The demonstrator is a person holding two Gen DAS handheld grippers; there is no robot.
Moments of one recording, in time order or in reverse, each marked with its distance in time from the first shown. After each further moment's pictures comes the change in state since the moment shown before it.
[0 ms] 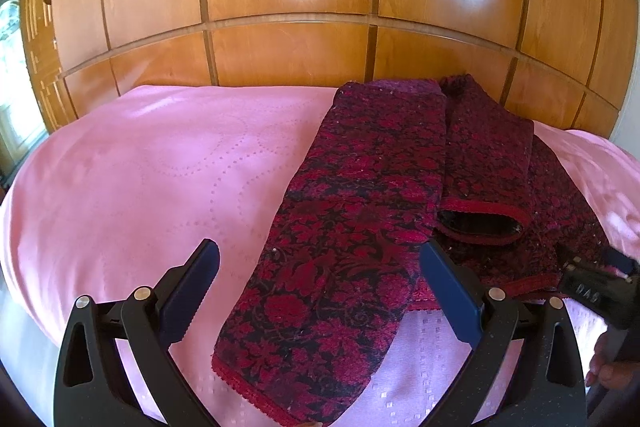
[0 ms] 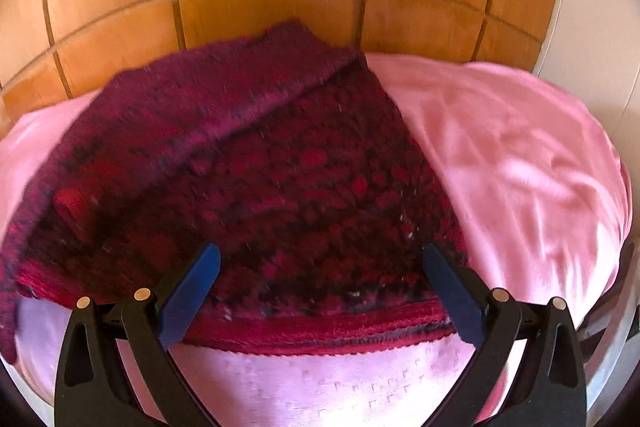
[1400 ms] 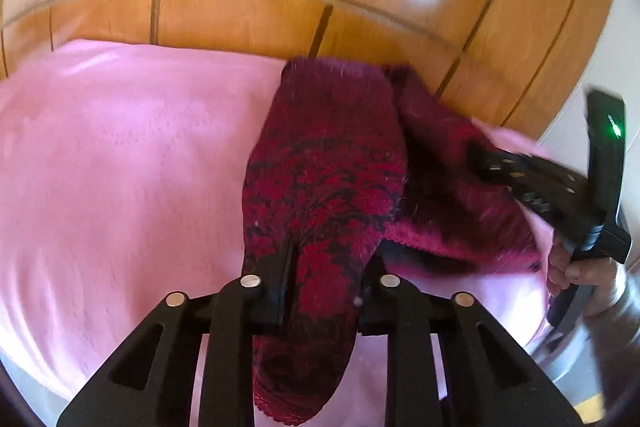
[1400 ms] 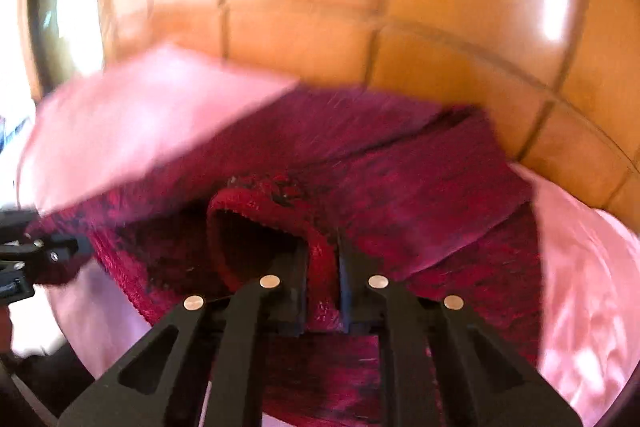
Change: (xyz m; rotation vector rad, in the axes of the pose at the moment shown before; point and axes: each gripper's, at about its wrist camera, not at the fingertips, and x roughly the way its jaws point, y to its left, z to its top) left arm 0.004 0.053 0.007 -0.092 0.097 -0.372; right arm -0.026 0.069 0.065 -0.421 -0.146 0.417
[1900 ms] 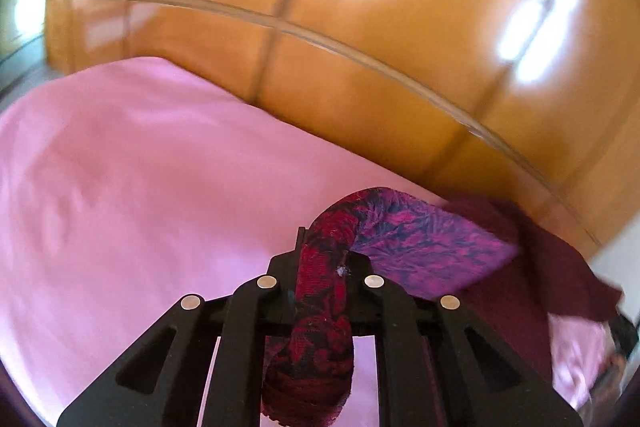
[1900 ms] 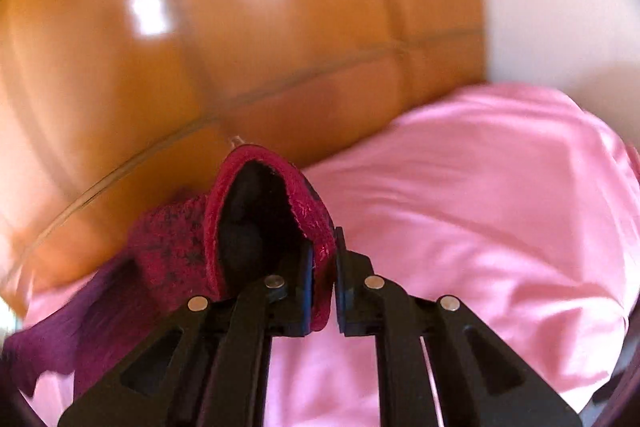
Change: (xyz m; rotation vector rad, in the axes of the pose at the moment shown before) left arm 0.023 0.133 0.159 -0.277 -0.111 0.269; right arm -0.049 -0.335 -0.022 0.787 -0.097 -0.451
